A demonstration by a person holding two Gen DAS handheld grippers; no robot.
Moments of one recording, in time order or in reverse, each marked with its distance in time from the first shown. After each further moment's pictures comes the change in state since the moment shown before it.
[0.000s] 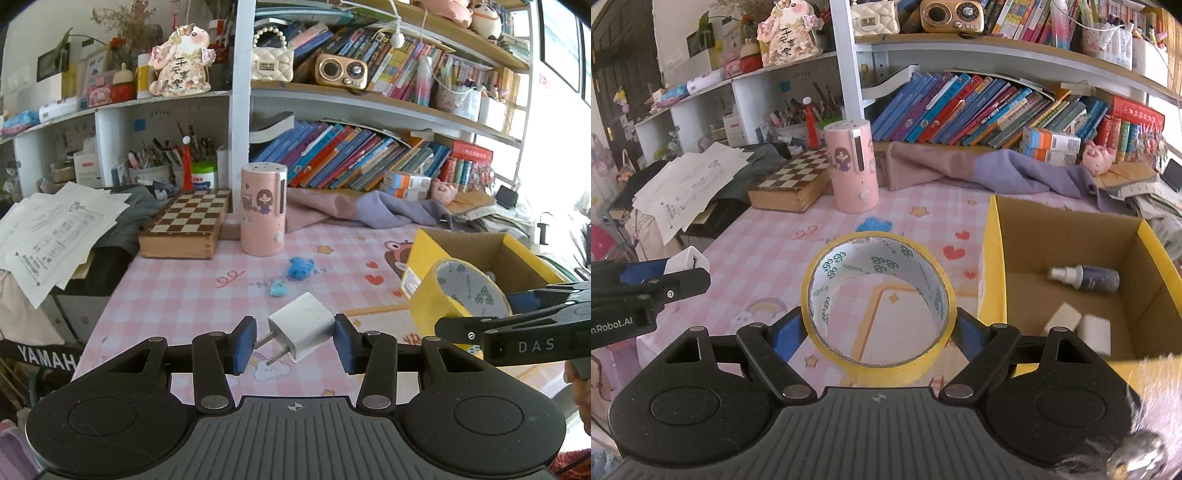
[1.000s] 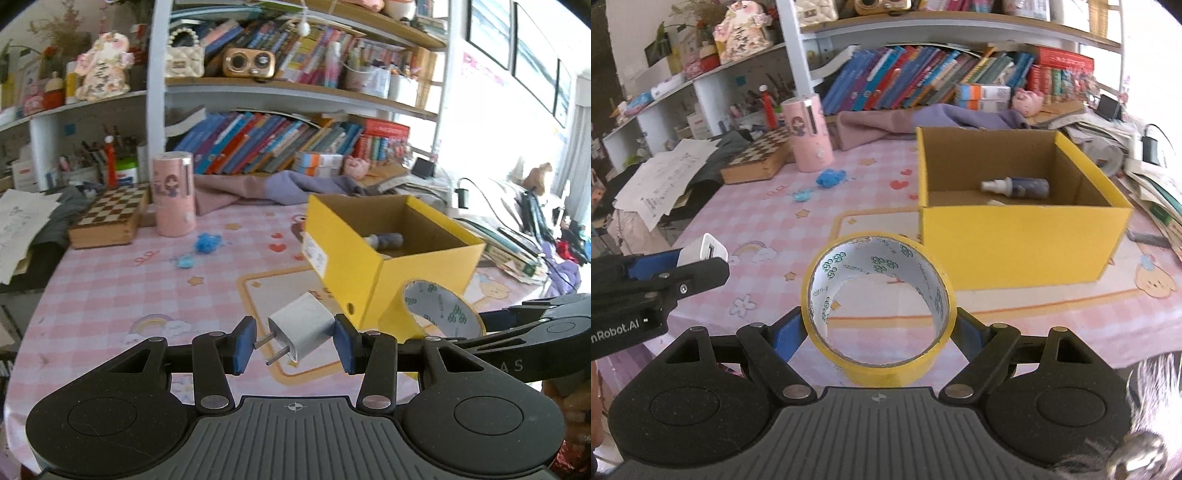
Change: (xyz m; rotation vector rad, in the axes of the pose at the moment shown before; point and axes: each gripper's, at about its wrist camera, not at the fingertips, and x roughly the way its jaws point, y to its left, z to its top) left arm -0.037 -0.066 -0.039 0.099 0.024 -0.214; right arm -0.081 -0.014 -0.084 0.149 0.050 -0.121
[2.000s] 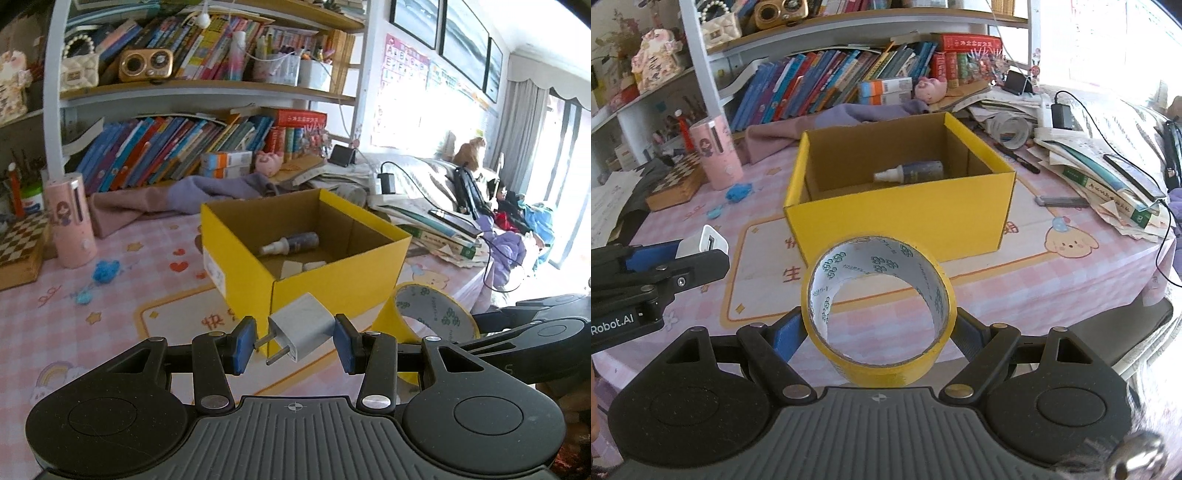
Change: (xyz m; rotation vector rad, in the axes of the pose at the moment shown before) left arm 0.049 -0.061 0.023 0.123 0.012 -0.215; right arm -0.023 -0.072 -0.008 0.141 -0.012 -0.185
